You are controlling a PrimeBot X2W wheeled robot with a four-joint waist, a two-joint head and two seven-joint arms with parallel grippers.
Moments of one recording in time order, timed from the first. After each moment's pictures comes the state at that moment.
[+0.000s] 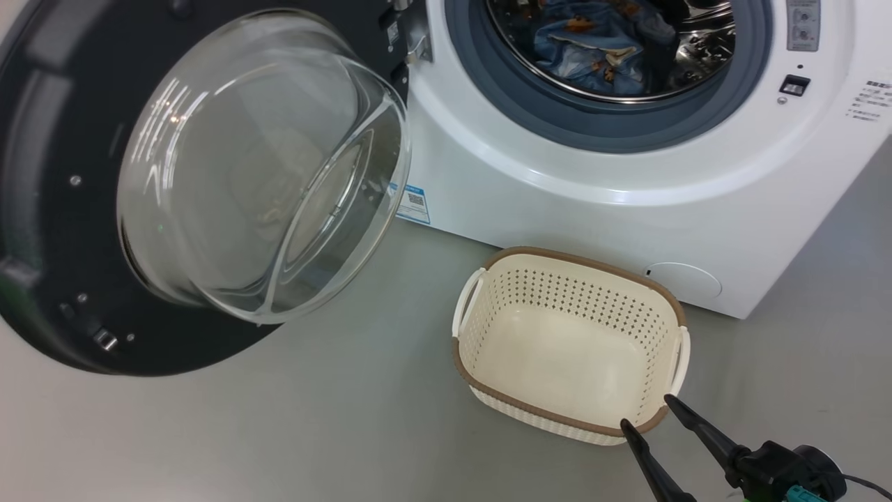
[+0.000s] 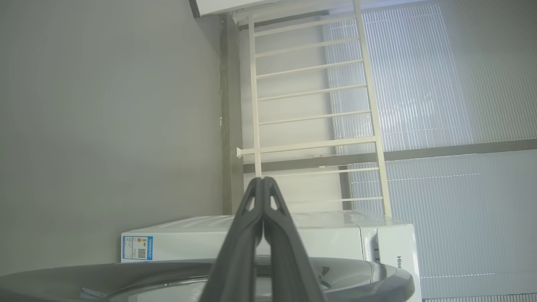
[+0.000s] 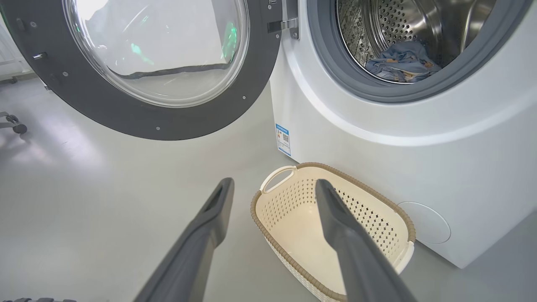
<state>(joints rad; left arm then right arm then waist) -0.77 0.34 0.48 0.89 -1.44 -0.09 0.29 0.04 -0.32 0.29 0.12 0.28 0.13 -0.26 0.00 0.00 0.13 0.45</state>
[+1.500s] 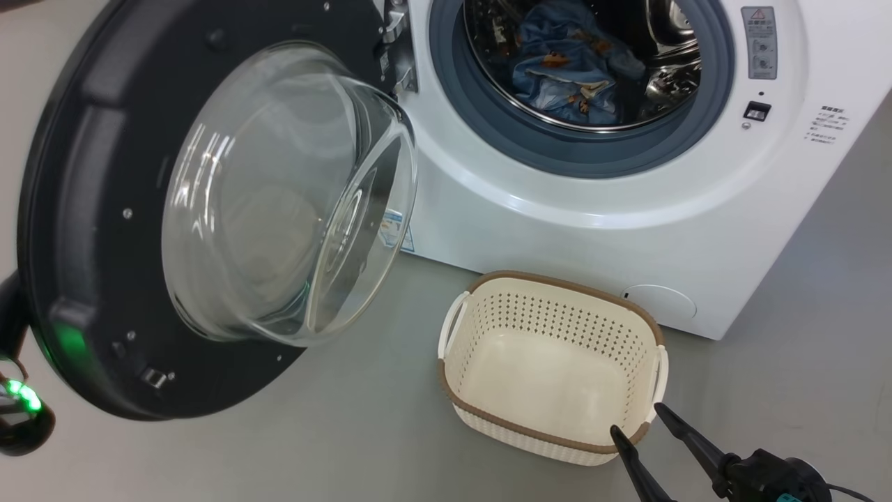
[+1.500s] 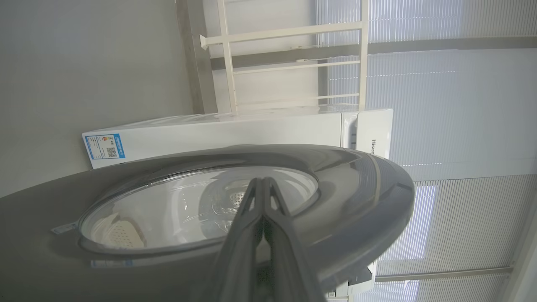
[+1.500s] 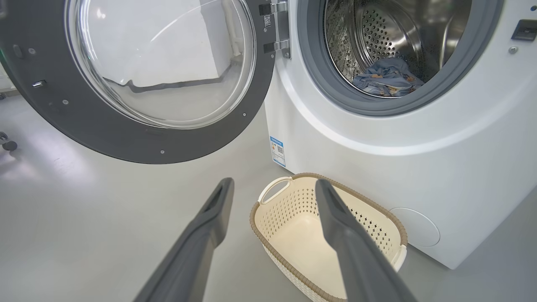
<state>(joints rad) -0.56 0.27 0.42 0.66 -1.57 -0.13 0.68 0.06 -0.27 0.28 0.13 0.28 0.13 -0.26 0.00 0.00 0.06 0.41</state>
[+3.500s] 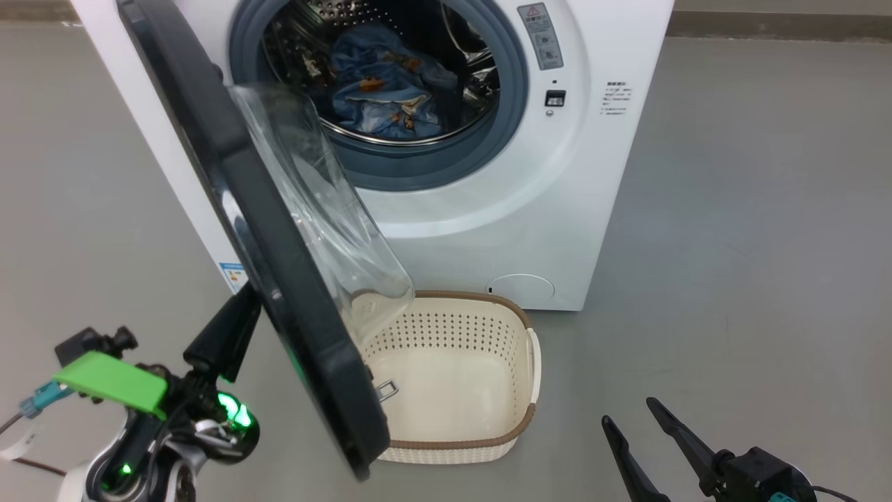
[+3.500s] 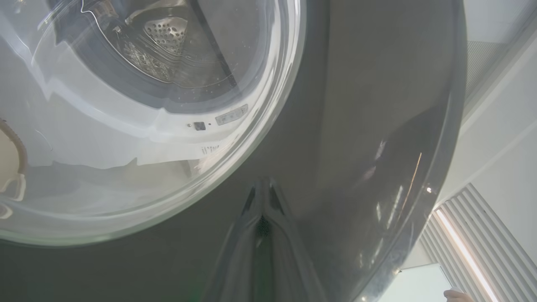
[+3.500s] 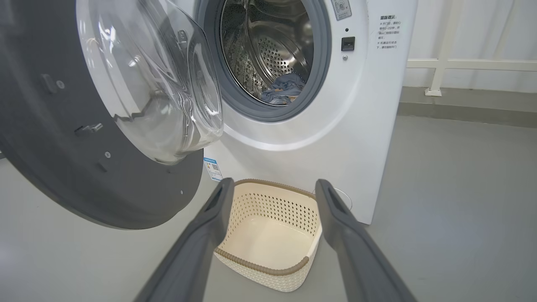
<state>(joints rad) -0.22 0.04 0.04 0.03 -1.73 -0.03 0.47 0.07 -0.19 0.24 0.12 0.28 0.13 -0.26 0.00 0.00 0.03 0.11</state>
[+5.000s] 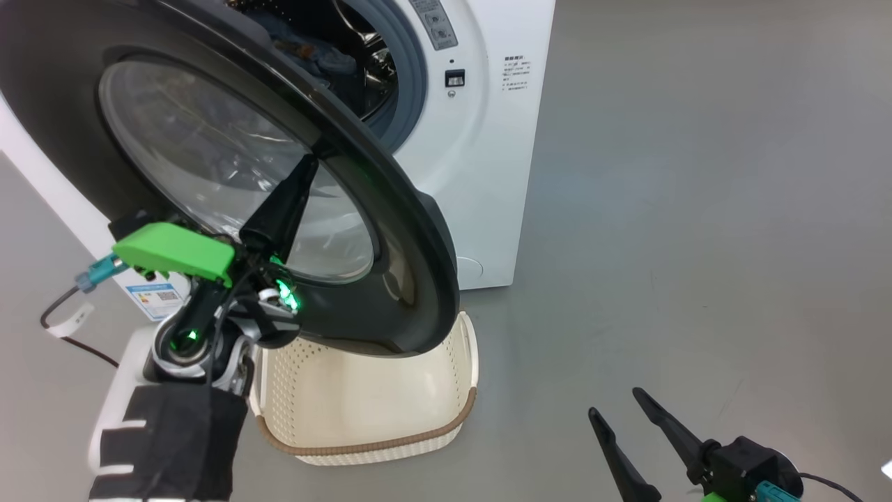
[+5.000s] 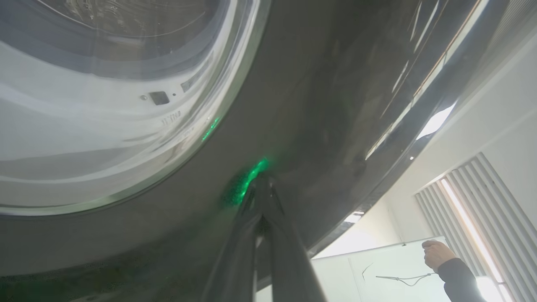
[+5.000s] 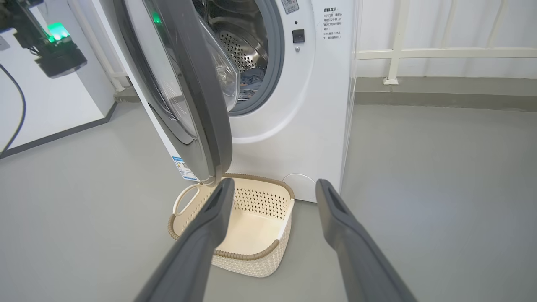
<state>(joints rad) -0.62 0.03 -0.17 0.41 -1.77 -0.12 0.30 0.03 -0.19 0.26 0.14 0.28 0.13 -0.26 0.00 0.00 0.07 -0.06</state>
